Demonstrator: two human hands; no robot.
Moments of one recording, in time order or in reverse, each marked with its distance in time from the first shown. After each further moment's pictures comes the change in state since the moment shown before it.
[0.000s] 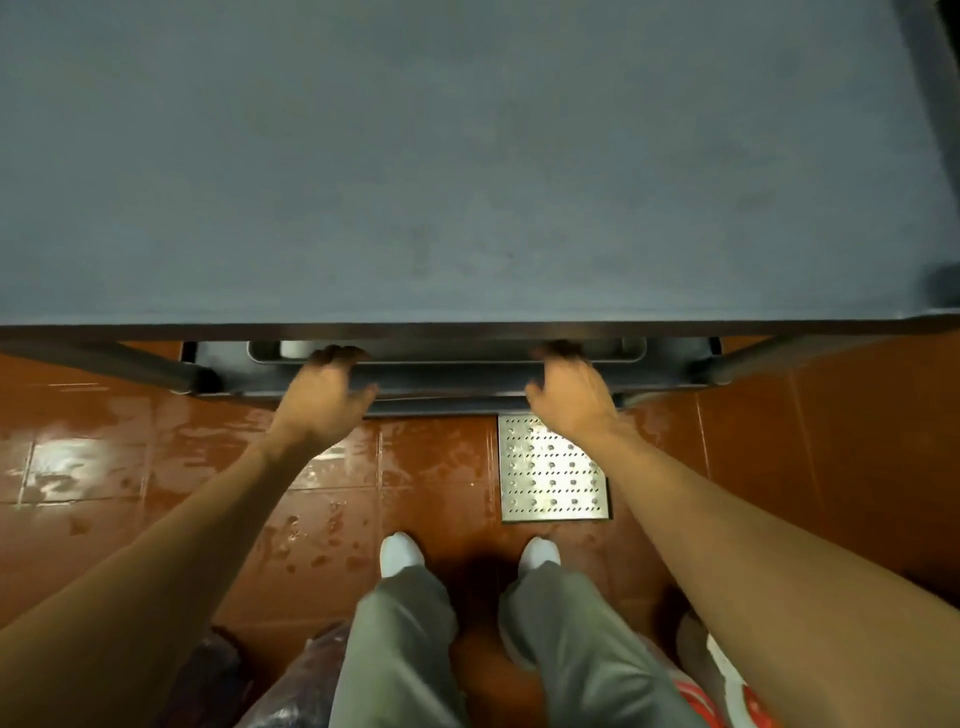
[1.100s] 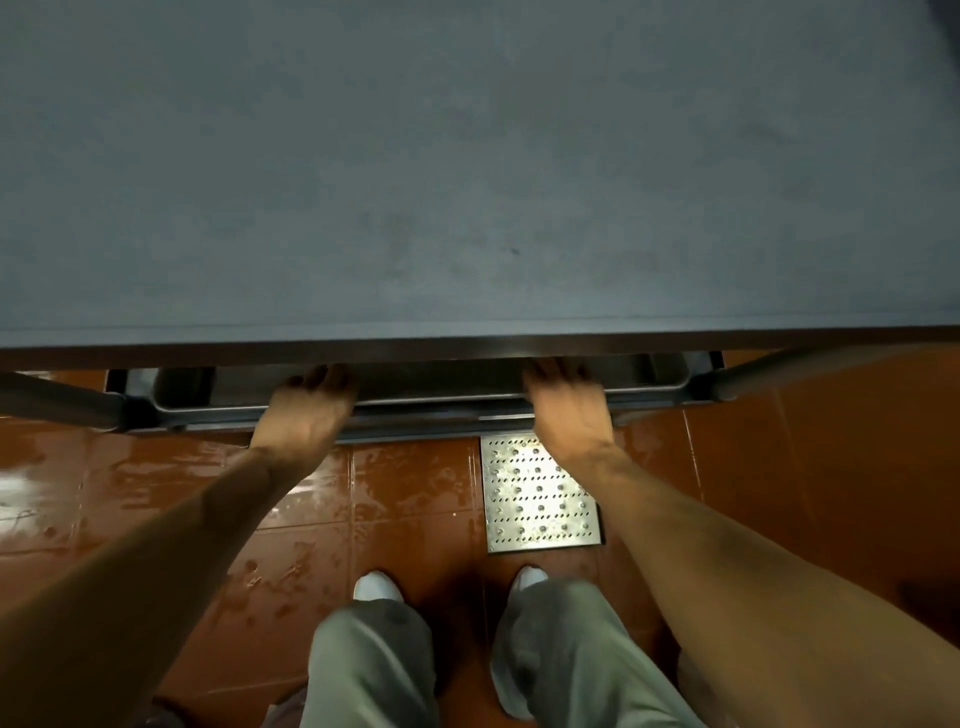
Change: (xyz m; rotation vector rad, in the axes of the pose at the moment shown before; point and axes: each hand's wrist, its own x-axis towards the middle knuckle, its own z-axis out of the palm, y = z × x) left_hand 0.050 -0.024 0.047 0.690 -0.037 0.270; right_hand 0.029 0.021 0.039 -0.419 0.148 -0.111
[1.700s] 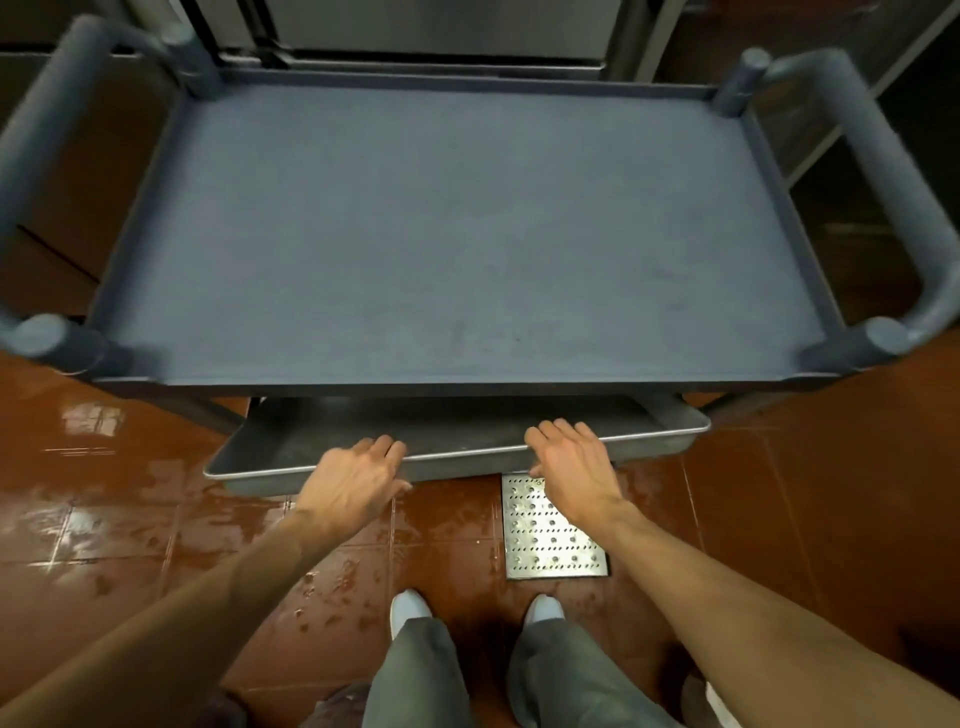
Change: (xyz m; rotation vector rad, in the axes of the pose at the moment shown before) left_hand -0.150 0.010 -0.142 -0.089 0.138 0.076; right_hand -0.107 -0.032 -0.148 0.068 -0.006 -0.189
